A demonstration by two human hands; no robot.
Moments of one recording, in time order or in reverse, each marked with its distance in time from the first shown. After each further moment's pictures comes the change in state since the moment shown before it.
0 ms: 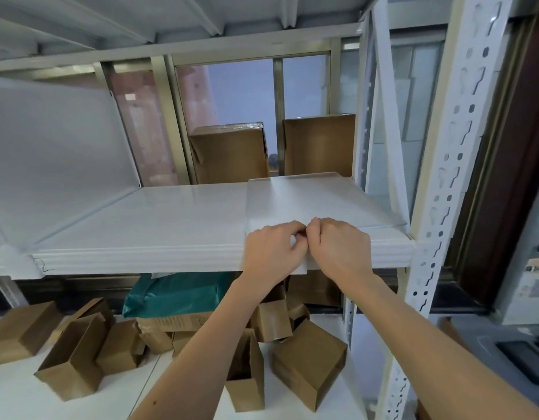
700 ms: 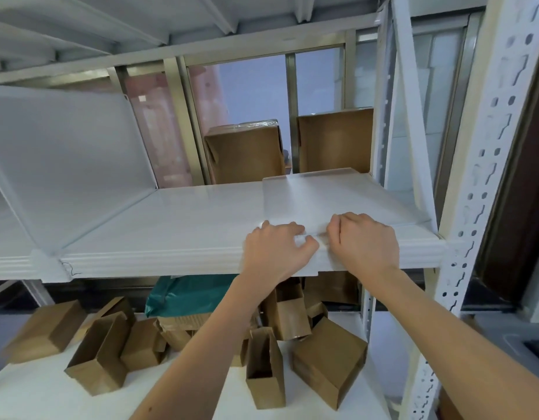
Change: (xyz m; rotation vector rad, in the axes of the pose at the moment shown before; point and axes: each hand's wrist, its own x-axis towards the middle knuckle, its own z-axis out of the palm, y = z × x) left_hand 0.003 -0.028 -0.017 0.166 -0.140 -0.169; right_hand 0.008 0.000 -0.002 -0.173 -0.040 -0.086
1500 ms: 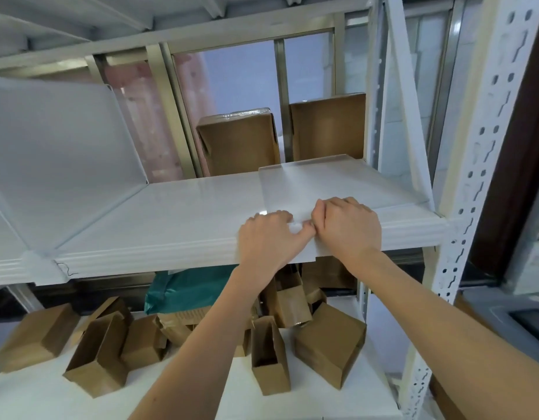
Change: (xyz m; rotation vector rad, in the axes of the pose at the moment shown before) left_hand -0.002 -0.017 -0.001 -0.002 0.094 -0.001; right_hand 0.006 -0.035 0.007 0.126 0.113 0.118
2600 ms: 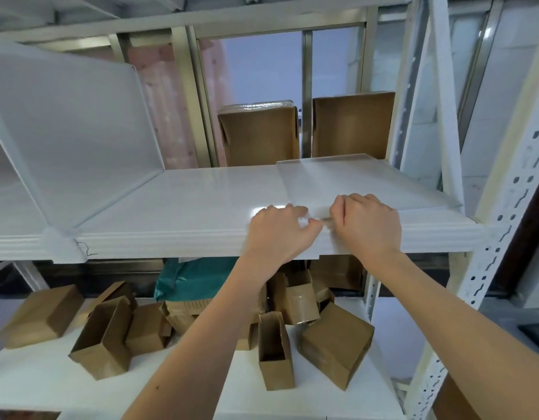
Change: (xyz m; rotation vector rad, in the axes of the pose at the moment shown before) left_hand 0.002 -0.032 -0.011 -0.040 -0.107 0.051; right_hand 0.005 -0.019 0.008 -0.052 -0.005 0.019
